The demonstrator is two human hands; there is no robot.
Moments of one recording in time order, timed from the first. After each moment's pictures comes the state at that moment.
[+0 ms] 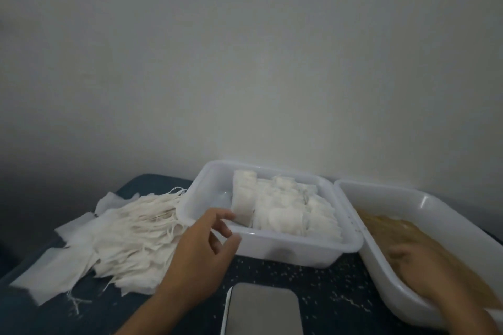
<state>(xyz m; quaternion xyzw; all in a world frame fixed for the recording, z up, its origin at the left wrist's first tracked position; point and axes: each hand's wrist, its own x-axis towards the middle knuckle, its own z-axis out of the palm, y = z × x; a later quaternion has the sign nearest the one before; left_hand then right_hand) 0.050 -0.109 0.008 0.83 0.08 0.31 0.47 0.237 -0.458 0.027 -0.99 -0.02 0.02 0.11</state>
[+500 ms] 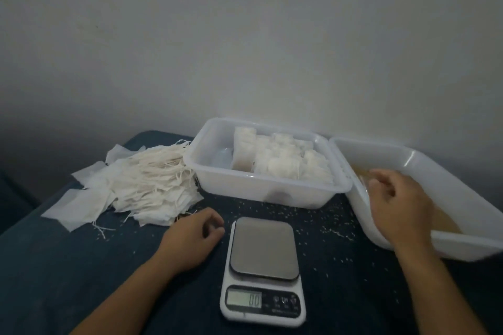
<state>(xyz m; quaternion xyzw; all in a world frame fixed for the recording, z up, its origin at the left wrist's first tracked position) 0.016 -0.083 -0.072 0.94 0.12 0.10 0.32 0.158 -0.425 0.026 -0.88 -0.14 -0.35 0.30</state>
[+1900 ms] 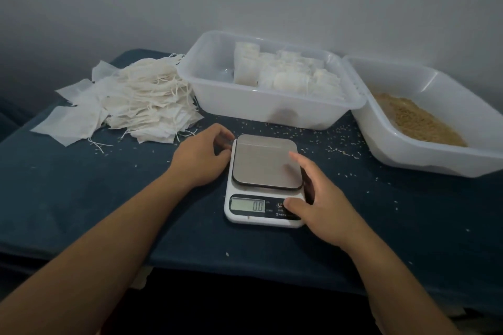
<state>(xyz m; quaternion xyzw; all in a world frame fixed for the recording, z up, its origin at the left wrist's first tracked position) 0.023 -0.099 -0.081 0.92 0.14 0.12 0.35 0.040 -0.375 -0.059 -0.86 -0.24 0.16 0.41</state>
